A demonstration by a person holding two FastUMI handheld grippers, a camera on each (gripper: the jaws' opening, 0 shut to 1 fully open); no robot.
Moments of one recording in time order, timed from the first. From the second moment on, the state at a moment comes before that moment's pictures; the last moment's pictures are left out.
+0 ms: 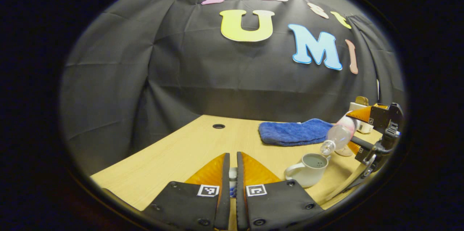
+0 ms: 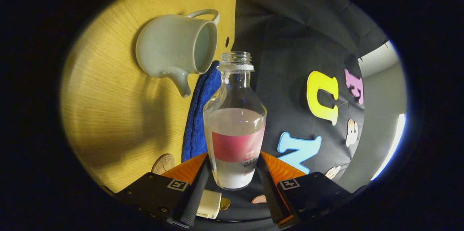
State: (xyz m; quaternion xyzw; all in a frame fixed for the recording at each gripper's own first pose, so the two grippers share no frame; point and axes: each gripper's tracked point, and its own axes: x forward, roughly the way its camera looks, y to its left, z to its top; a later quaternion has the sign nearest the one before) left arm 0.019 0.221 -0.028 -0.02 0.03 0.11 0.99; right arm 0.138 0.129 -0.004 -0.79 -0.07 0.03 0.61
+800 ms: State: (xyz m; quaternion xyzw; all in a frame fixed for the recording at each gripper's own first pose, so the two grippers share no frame) left arm 0.020 0.220 -0.030 -0.02 0.04 0.10 0.99; right arm 0.141 0.137 0.015 -0.82 -0.10 0.02 0.56
